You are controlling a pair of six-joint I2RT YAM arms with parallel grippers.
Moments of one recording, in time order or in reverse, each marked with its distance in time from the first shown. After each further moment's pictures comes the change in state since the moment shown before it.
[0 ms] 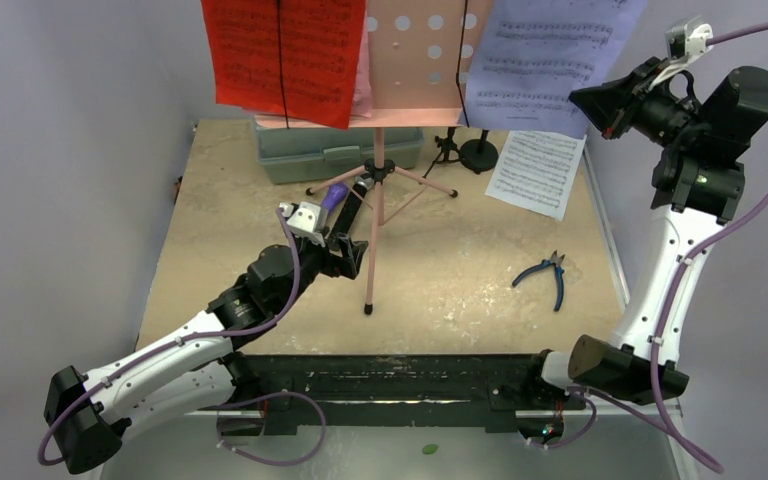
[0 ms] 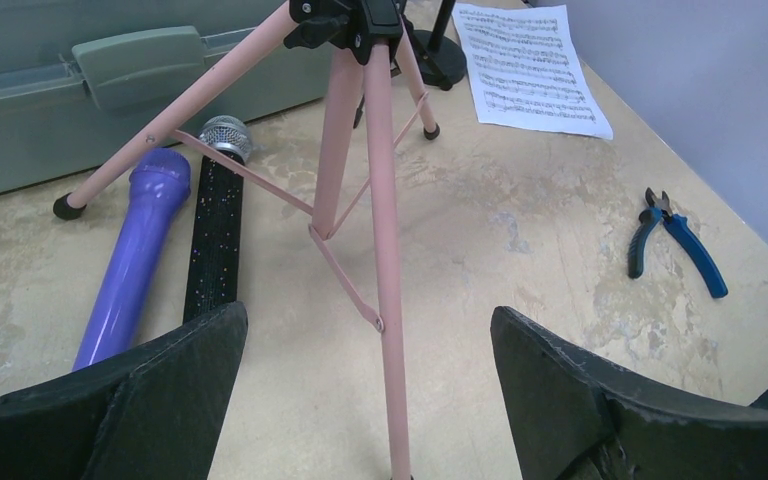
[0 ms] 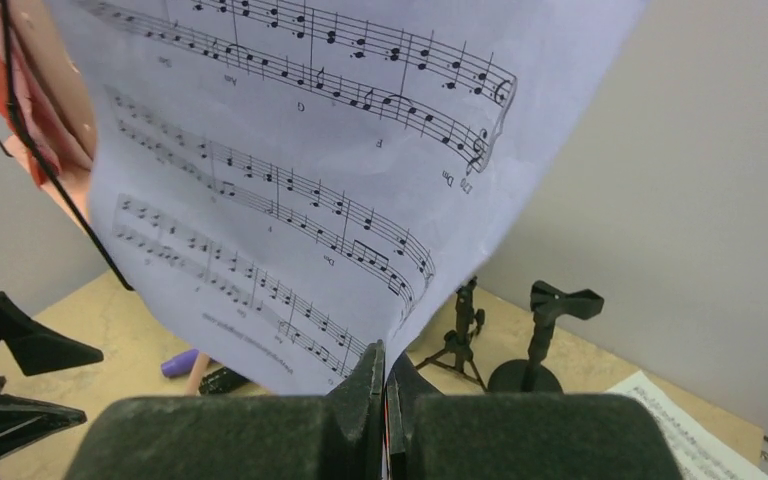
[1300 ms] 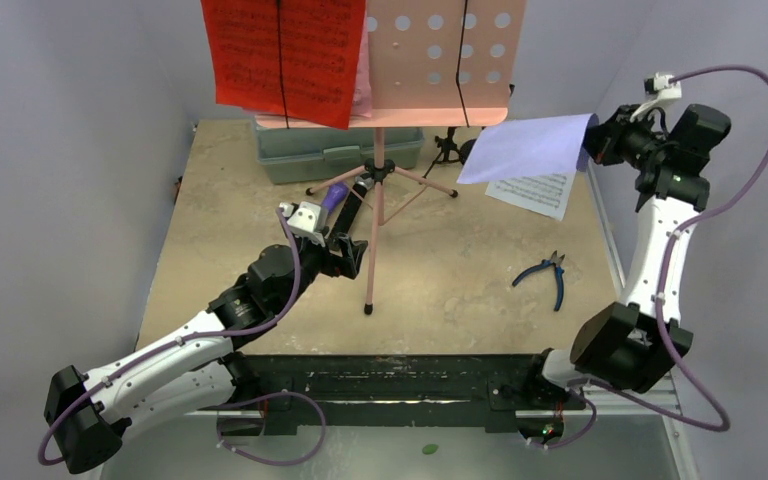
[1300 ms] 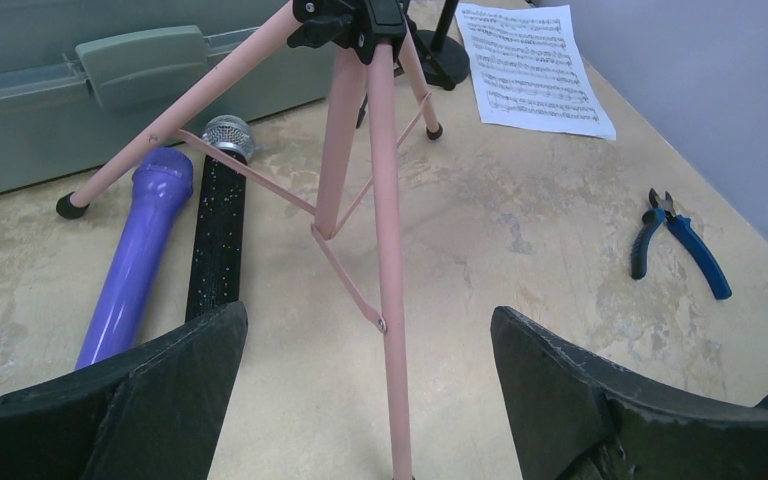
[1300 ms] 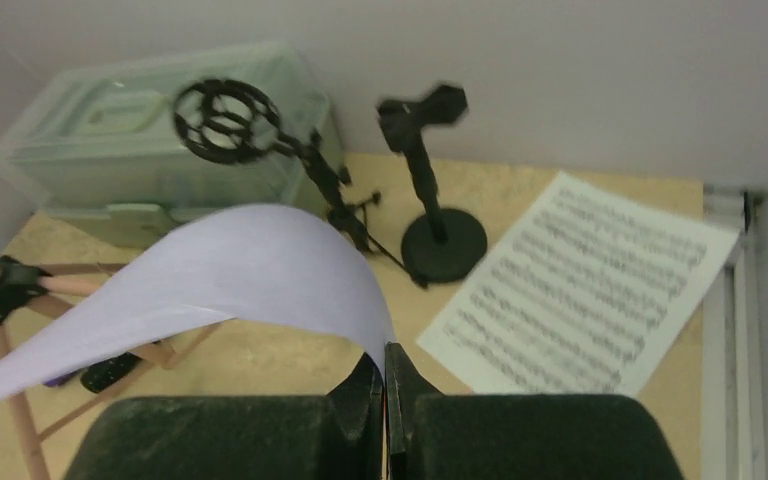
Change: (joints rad) left arm 0.000 0.002 0.000 0.001 -0.007 0.000; right arm -0.072 0.045 -0.329 0.049 0.200 -0.098
